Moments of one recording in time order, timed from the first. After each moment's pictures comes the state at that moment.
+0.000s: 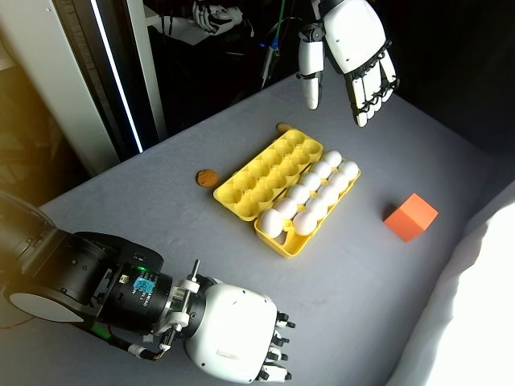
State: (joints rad) left arm -0.23 -0.83 0.50 1.05 1.26 -0.07; right arm -0.36 -1.24 1.53 -0.04 0.34 -0.64
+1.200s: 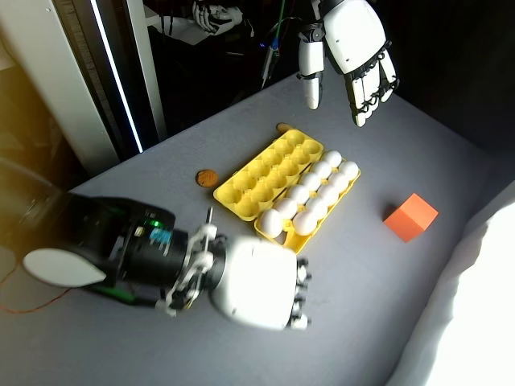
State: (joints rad) left arm -0.23 -0.83 0.50 1.05 1.26 -0.07; right arm -0.24 -1.22 1.39 -0.23 0.34 -0.61
